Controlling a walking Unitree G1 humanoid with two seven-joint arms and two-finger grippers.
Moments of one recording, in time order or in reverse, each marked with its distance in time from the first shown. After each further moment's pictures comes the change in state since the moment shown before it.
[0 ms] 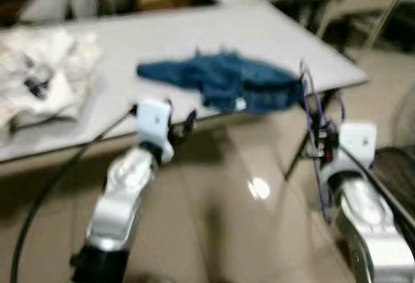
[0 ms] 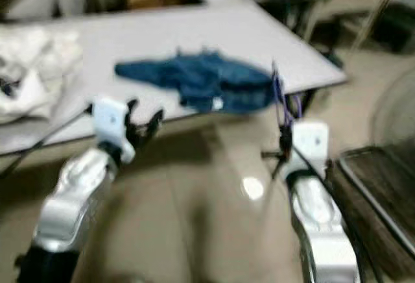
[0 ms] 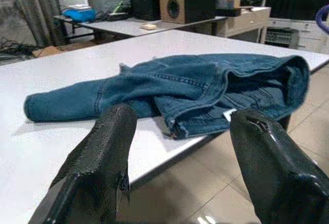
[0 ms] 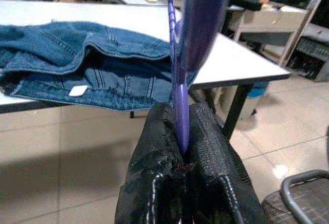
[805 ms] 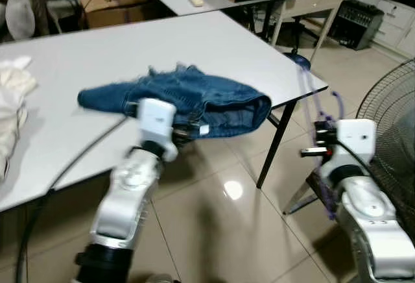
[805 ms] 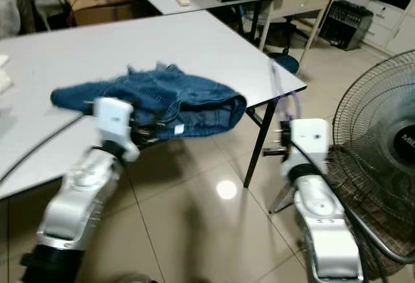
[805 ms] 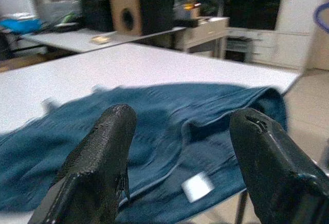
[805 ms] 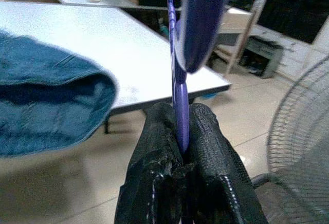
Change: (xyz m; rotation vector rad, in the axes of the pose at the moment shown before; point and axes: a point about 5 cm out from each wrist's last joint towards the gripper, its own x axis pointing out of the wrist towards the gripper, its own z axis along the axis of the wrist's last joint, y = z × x) left arm 0.004 -0.005 -0.001 0.010 -0.004 0.014; right arm 0.007 -0.004 0.003 -0.029 -0.006 0.012
